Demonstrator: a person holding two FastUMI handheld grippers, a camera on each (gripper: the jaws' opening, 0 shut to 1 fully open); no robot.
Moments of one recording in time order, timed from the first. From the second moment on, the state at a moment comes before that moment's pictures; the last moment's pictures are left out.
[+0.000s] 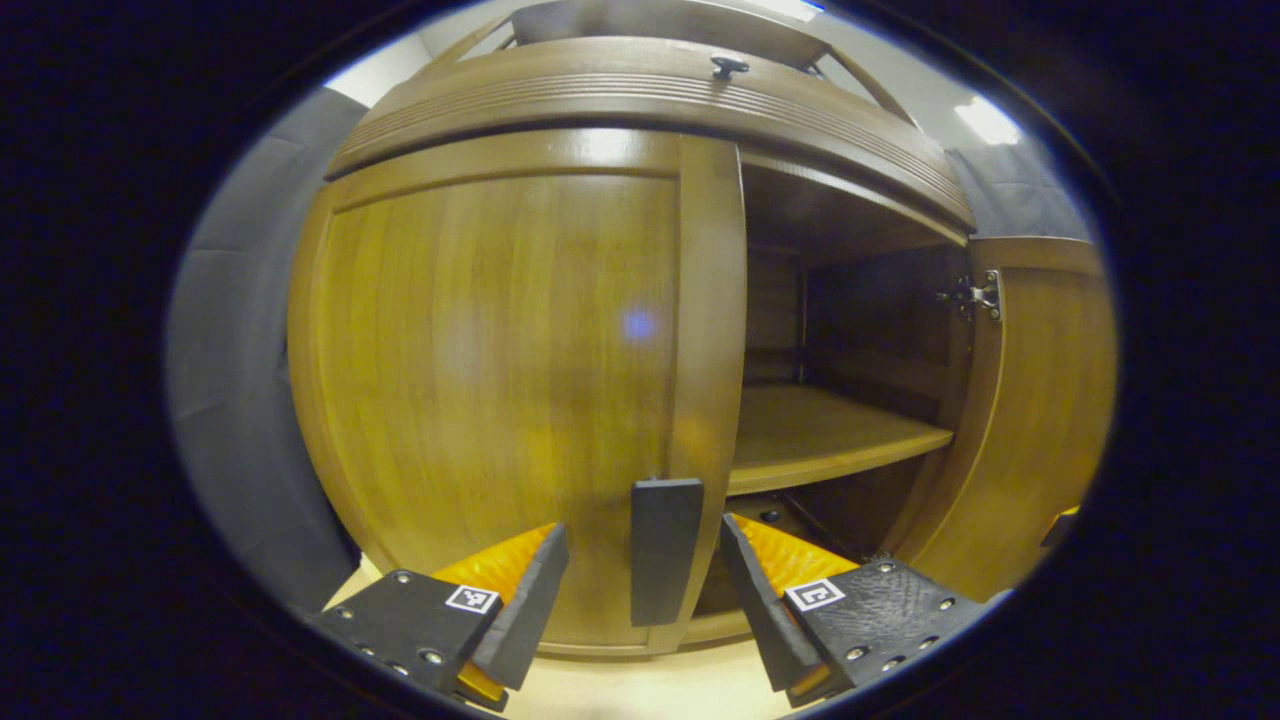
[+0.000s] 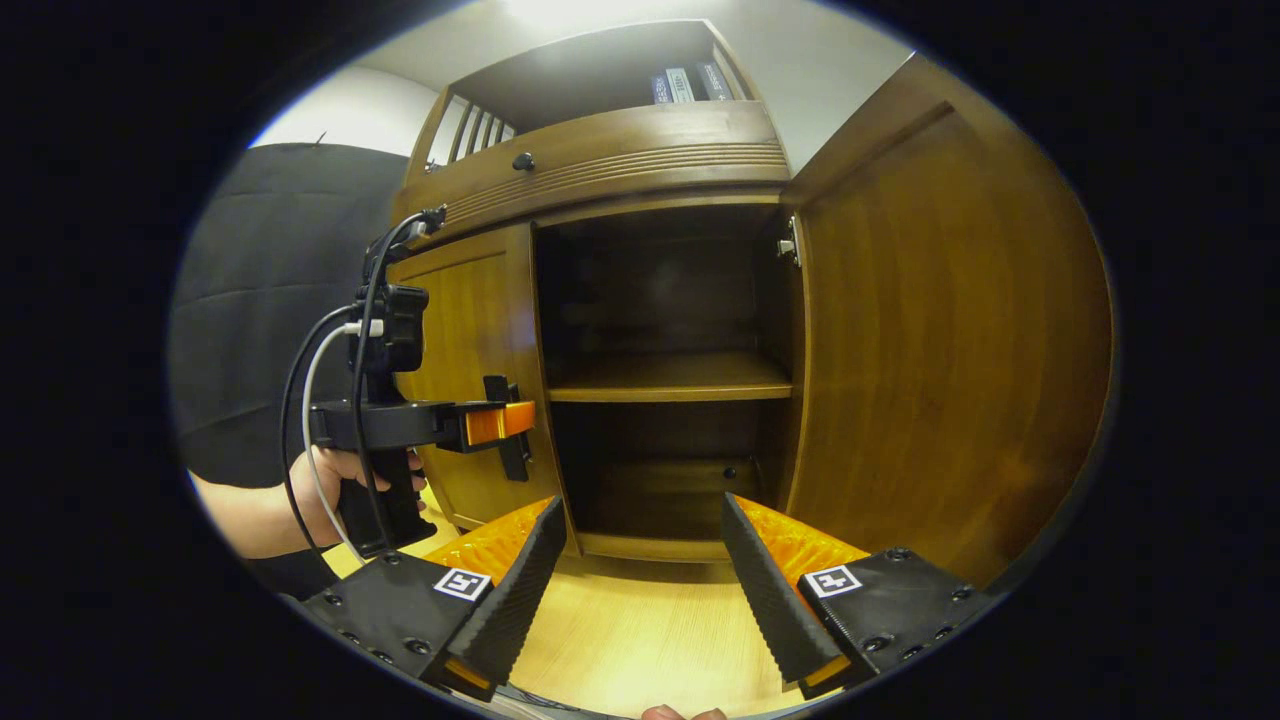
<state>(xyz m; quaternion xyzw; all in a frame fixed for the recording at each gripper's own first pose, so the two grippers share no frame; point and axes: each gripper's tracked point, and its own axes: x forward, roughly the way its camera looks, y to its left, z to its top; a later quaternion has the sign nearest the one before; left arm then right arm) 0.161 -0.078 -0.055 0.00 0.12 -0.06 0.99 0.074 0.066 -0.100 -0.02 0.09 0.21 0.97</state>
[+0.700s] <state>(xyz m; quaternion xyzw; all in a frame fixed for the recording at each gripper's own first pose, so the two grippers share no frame) 0.172 -0.085 -0.062 0.01 0.11 -0.05 0.99 0.080 0.066 -0.100 -0.02 0.09 0.21 0.97</state>
